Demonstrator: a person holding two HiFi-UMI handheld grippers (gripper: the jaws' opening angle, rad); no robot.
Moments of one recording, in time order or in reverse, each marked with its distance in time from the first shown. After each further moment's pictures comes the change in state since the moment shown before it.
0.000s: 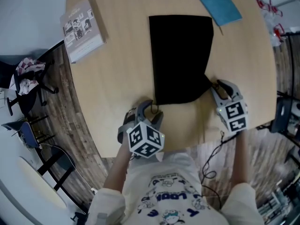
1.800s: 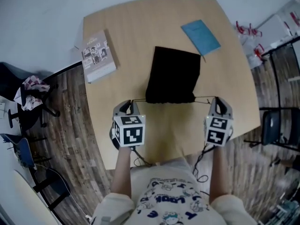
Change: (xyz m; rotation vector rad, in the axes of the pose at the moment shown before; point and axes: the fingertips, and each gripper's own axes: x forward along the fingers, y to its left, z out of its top) left arm -0.114 0.136 0.018 -0.553 -0.163 0.409; right arm -0.110 -0.023 0.058 0.303 -0.064 -0.588
